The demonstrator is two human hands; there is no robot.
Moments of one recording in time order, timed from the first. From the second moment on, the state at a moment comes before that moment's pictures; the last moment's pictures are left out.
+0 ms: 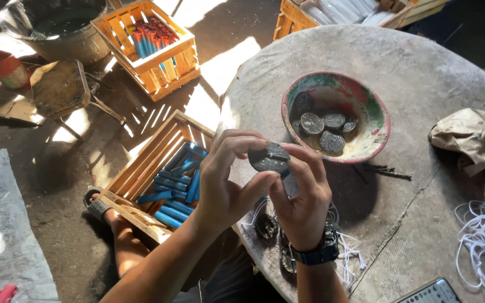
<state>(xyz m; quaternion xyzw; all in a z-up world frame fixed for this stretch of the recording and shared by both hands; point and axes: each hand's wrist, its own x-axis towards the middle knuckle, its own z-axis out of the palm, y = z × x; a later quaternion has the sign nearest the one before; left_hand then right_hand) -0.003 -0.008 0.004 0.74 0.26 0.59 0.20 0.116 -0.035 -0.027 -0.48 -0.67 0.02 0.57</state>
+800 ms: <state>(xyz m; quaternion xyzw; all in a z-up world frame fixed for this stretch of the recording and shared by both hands) 0.005 0.012 -0.017 0.72 0.29 0.54 0.32 0.126 -0.024 -0.036 -0.44 -0.61 0.13 0.64</state>
